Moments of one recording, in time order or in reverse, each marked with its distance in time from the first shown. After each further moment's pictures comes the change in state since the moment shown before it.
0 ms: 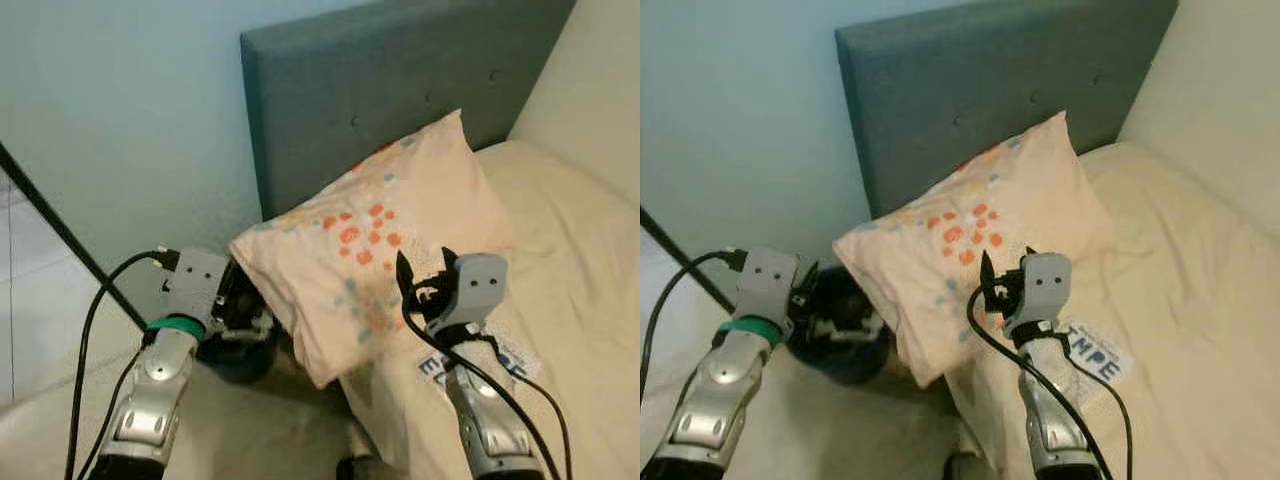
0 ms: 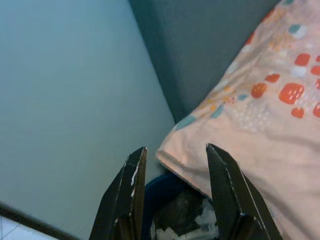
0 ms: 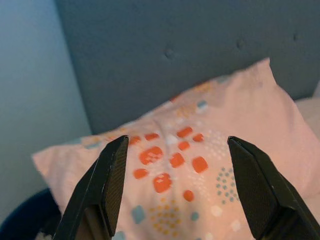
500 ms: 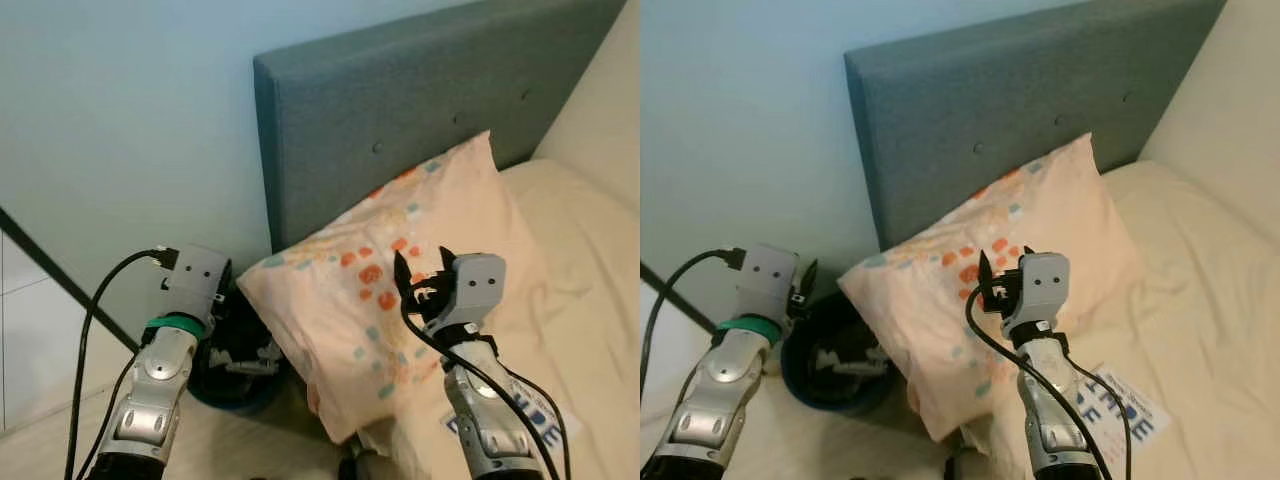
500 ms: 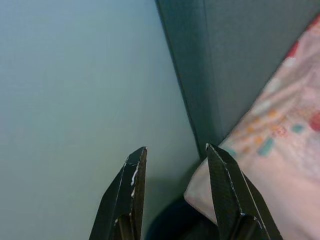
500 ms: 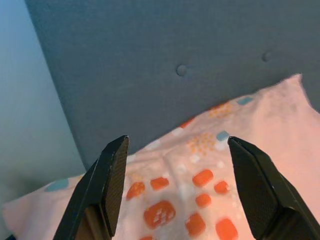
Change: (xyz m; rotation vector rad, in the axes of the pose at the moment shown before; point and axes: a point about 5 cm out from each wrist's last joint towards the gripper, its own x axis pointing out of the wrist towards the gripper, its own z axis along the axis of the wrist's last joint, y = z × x) left arm -0.001 0.002 -0.002 -0.002 0.008 0.006; right arm 0.001 0.002 0.002 0.004 -0.010 0.006
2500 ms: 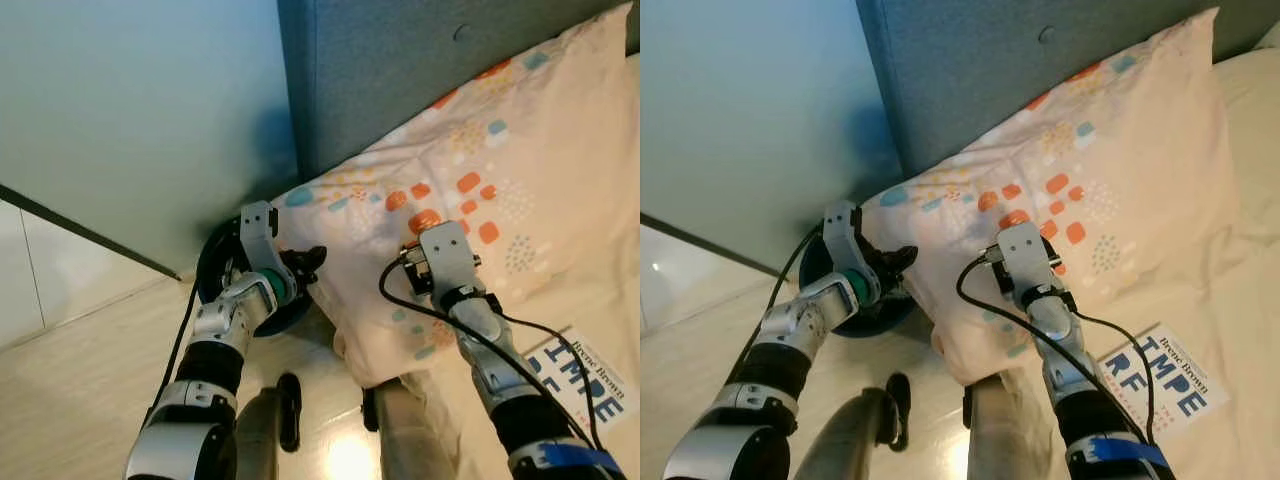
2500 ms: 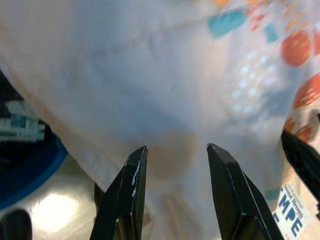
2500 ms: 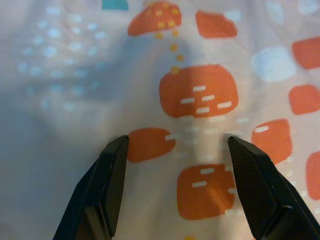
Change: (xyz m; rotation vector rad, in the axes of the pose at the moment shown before) left arm 0.066 -0.097 0.018 -0.779 0.410 -0.440; right arm 0.049 -0.027 -0.020 -0.376 0.237 0.032
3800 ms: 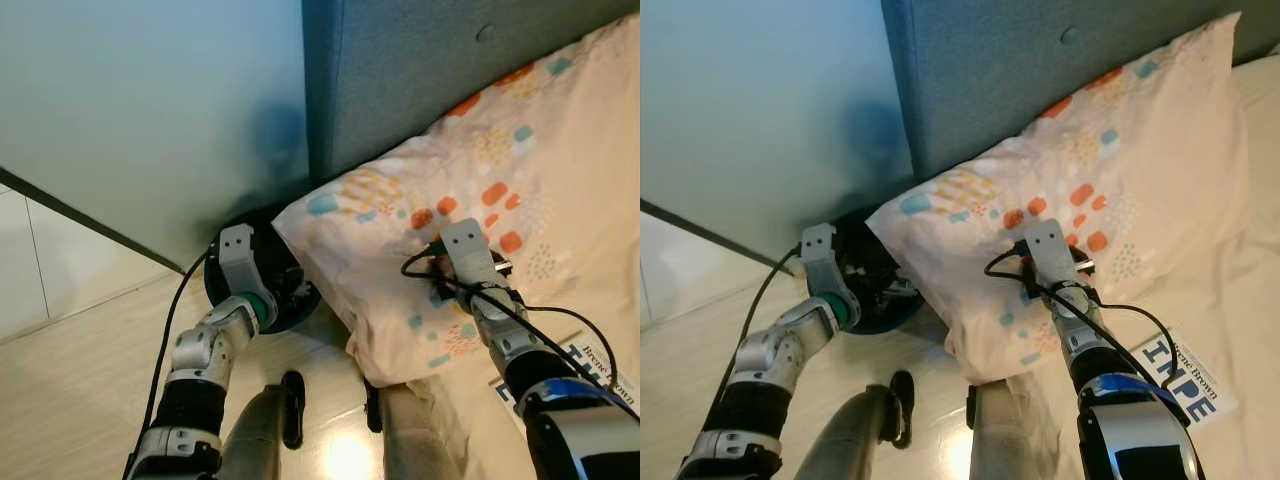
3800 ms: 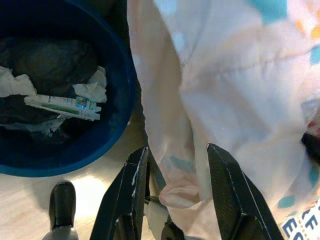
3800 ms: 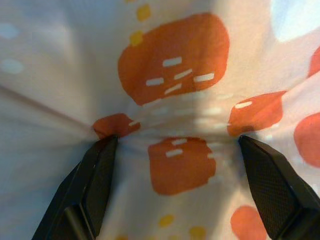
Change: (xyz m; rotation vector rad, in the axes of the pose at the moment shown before) left arm -0.039 0.024 -0.002 0.030 -0.023 0.137; right arm 0.012 -0.033 -0.044 -0.011 0.399 -0.079
